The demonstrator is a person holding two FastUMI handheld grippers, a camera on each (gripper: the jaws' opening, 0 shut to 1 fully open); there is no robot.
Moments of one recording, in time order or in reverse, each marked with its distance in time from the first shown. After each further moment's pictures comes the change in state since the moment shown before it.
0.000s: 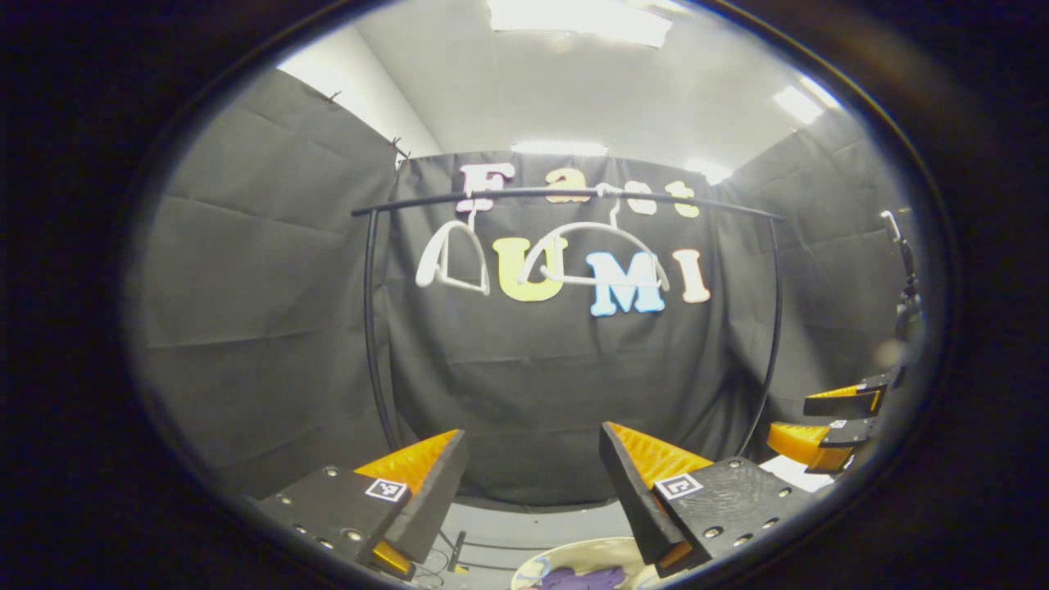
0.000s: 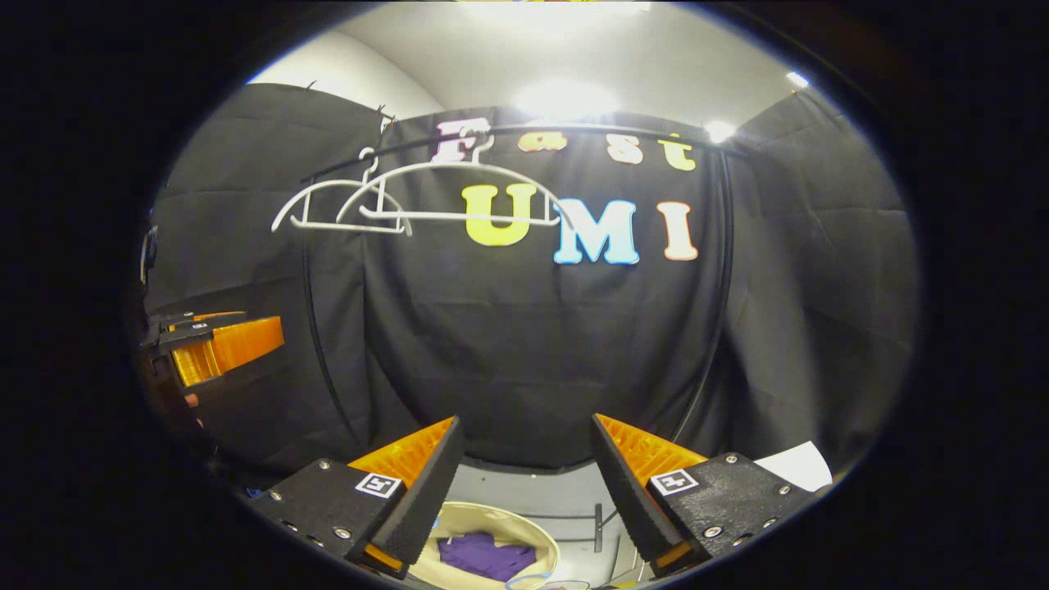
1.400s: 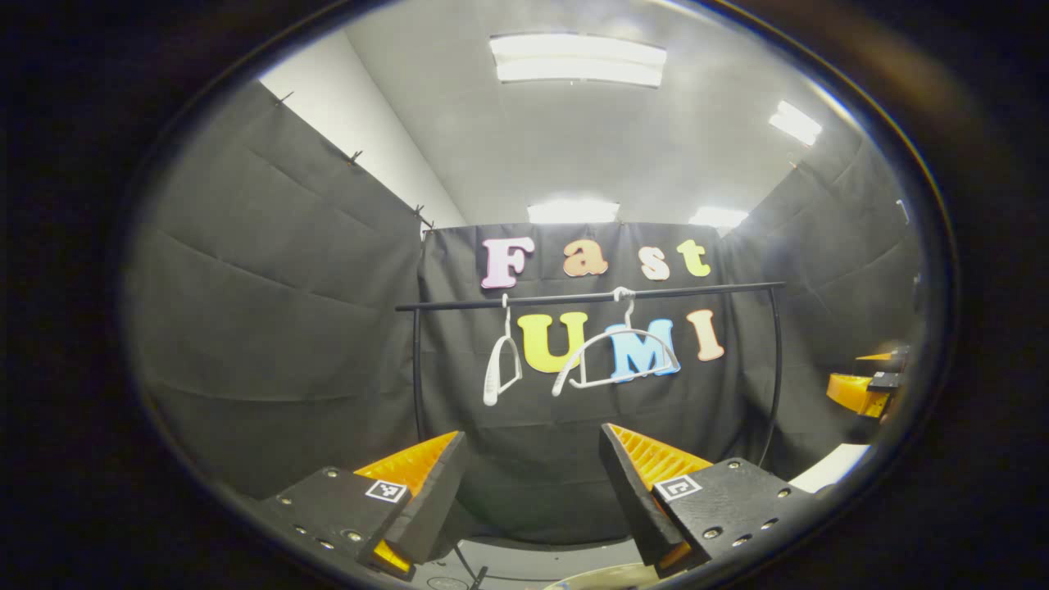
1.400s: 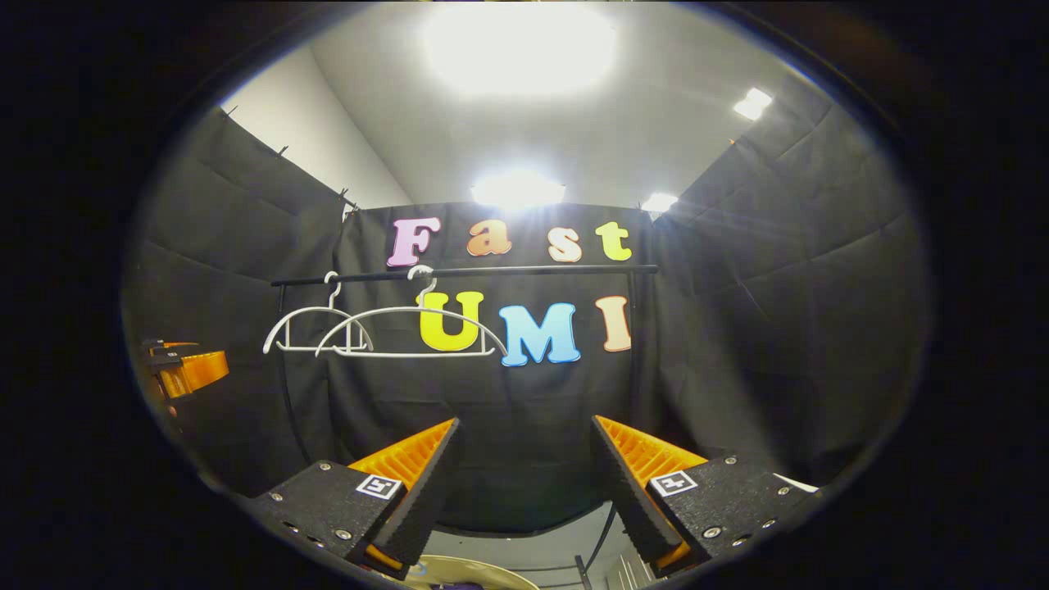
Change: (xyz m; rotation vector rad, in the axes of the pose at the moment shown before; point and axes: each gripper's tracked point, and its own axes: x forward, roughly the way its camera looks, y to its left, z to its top) left arm -0.087 0.020 0.096 0.035 -0.222 0.084; right arm -0.095 -0.062 0.107 0.052 -0.326 -0.167
